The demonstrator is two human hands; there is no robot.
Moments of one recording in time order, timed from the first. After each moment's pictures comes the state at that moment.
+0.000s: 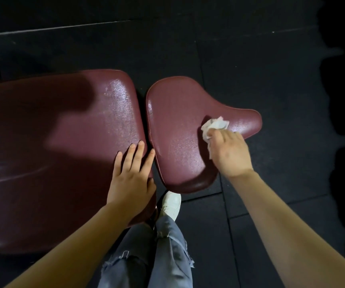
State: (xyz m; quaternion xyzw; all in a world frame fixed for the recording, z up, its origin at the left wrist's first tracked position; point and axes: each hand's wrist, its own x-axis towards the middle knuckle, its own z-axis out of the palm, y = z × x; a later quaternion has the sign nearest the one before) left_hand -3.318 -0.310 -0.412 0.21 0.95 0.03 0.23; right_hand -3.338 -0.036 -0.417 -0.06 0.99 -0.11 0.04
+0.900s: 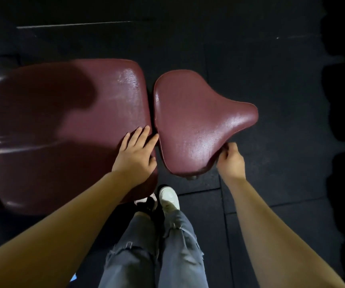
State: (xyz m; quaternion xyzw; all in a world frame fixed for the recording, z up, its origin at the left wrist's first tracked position) left_hand -3.327 -0.312 -0.395 0.18 0.94 0.11 0.27; right_hand -3.272 -0.039 -0.411 0.36 0.85 -0.34 0.21
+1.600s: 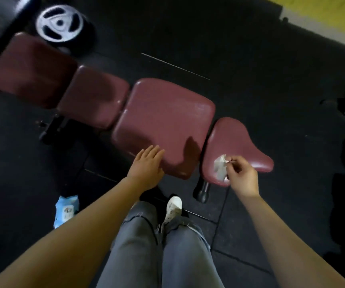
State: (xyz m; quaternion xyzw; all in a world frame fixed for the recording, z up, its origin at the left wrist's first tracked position) left_hand -3.194 -0.419 -0.225 -0.05 0.95 0.16 0.27; right_hand -3.259 -0.139 -0.201 0.10 0.88 -0.43 0.17
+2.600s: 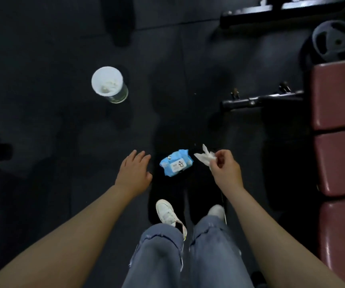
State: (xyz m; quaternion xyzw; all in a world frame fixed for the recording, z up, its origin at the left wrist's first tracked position) left_hand -2.672 -0.766 -0.257 -0.61 0.73 0.25 0.19; right_hand -2.945 -0.729 -0.252 -0.39 0.79 -0.22 0.42
